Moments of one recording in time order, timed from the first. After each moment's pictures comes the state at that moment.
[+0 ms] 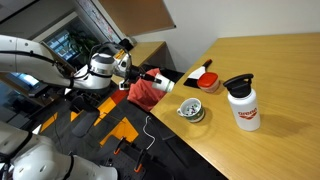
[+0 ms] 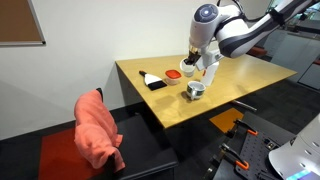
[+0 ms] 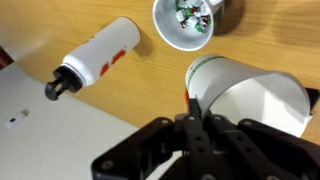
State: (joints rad) arm -0.06 0.03 0.00 -2.41 -1.20 2.41 1.24
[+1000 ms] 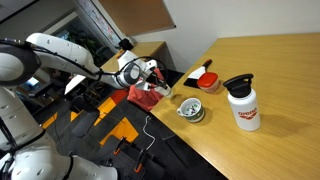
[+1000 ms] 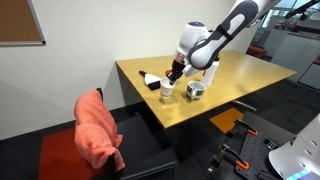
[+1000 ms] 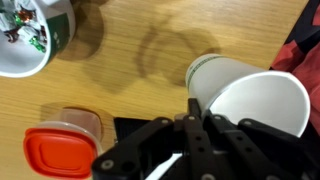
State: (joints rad) arm -0.13 0.40 0.02 -2.24 -0.32 2.88 0.29
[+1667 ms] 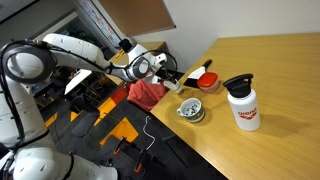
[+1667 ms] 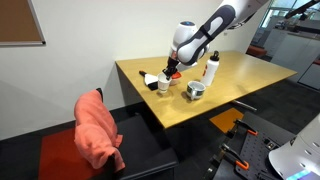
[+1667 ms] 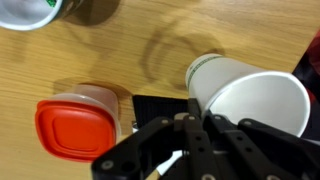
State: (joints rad) arm -0.04 0.54 -0.11 -2.02 -0.19 2.82 0.18
